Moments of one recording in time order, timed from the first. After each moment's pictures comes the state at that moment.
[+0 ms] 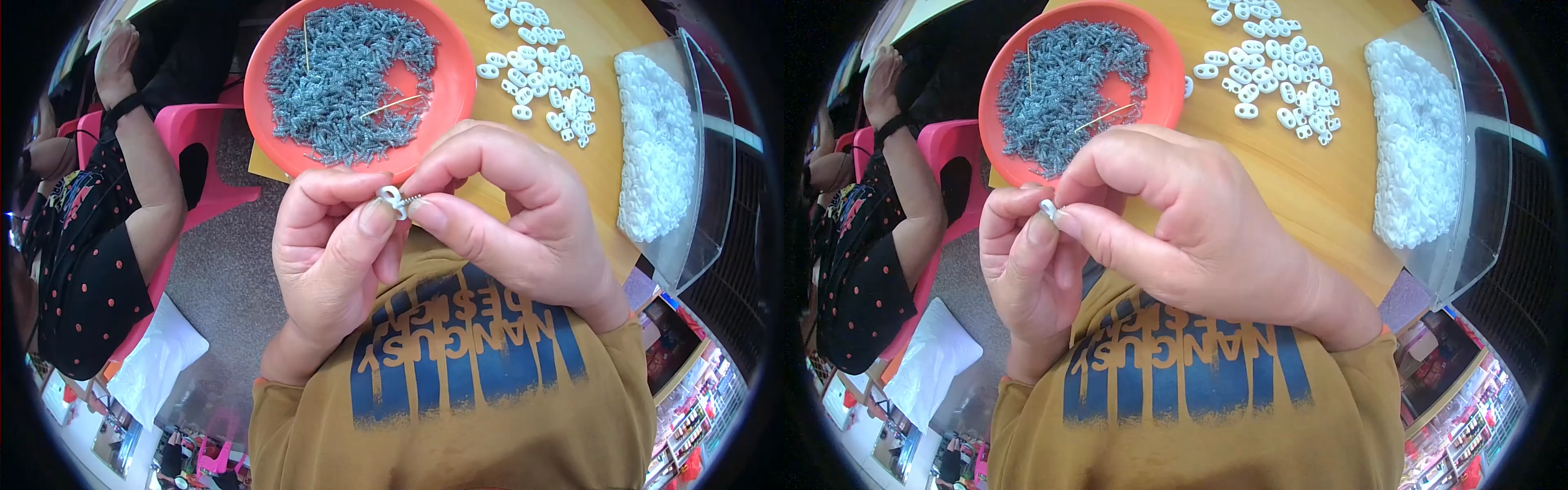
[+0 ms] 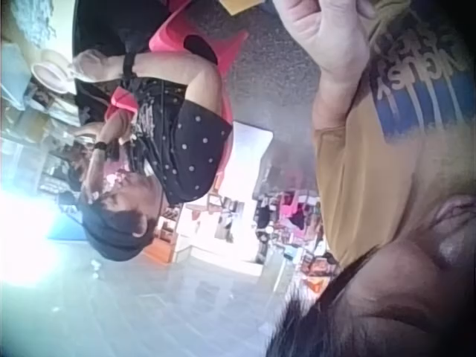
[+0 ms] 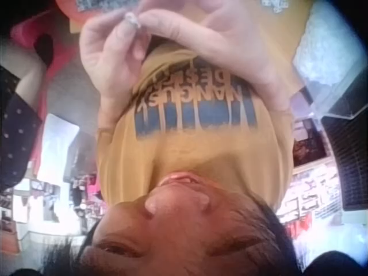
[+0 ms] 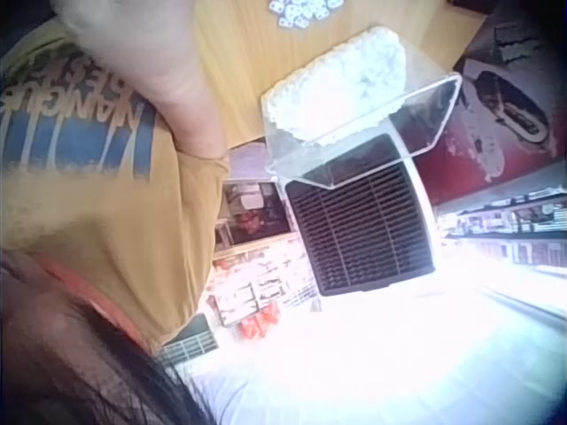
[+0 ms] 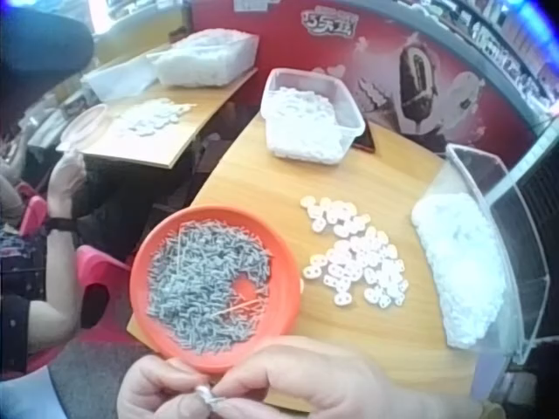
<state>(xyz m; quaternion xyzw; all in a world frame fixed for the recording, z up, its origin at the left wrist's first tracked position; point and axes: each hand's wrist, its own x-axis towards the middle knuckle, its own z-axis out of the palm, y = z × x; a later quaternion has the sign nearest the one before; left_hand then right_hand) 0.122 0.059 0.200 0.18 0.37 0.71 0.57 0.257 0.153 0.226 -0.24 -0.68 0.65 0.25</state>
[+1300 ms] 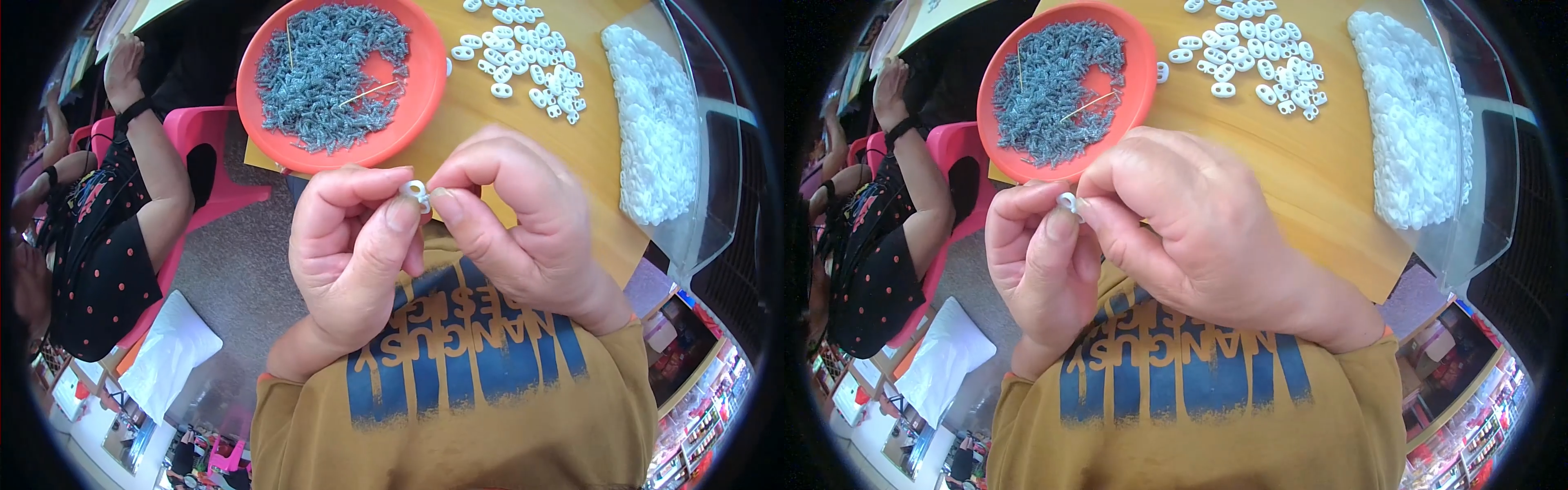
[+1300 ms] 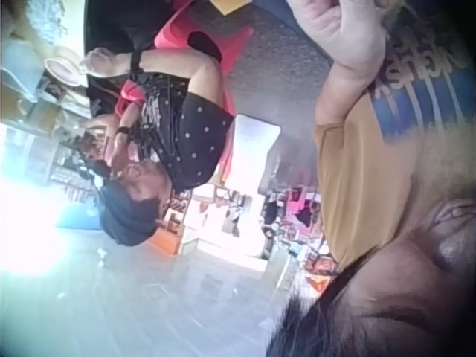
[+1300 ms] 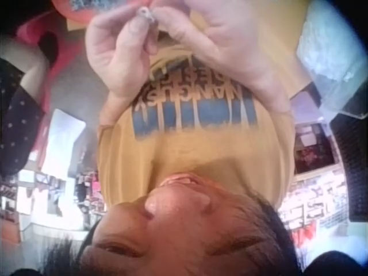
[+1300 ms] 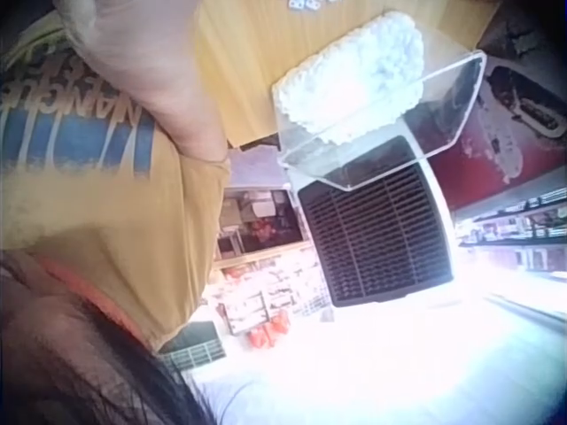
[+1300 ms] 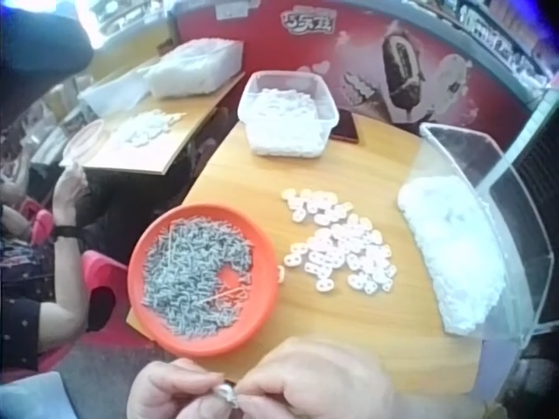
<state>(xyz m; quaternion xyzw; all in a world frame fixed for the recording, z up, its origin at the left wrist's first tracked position) 0.158 0.052 0.210 0.27 0.42 0.69 0.52 0.286 0.131 0.225 -0.26 -0.77 0.47 0.33</state>
